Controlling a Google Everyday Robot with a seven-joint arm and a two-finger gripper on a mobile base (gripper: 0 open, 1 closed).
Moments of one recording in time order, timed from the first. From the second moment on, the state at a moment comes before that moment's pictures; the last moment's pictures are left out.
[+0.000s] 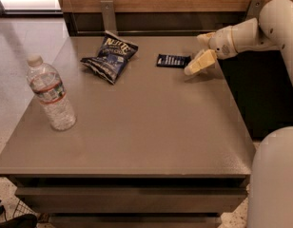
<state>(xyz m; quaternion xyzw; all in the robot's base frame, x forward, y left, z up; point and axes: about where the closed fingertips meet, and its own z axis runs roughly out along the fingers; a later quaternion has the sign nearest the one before) 0.750 -0.172 0.847 -0.50 0.72 0.23 0.42</state>
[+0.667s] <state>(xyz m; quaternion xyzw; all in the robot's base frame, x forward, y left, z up) 0.771 -0.138 0.820 -0.51 0.70 0.27 0.42</state>
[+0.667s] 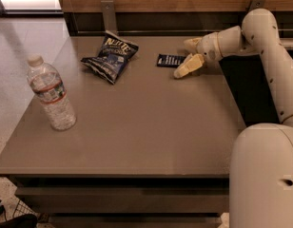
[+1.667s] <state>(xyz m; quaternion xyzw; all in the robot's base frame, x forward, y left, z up) 0.771 -0.128 0.808 -0.50 0.70 0.29 0.42</state>
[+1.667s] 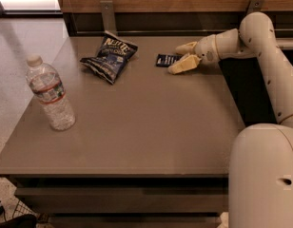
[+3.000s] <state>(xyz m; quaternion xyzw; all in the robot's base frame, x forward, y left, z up) 0.771 -0.128 0.817 -0.50 0.70 0.29 0.42</state>
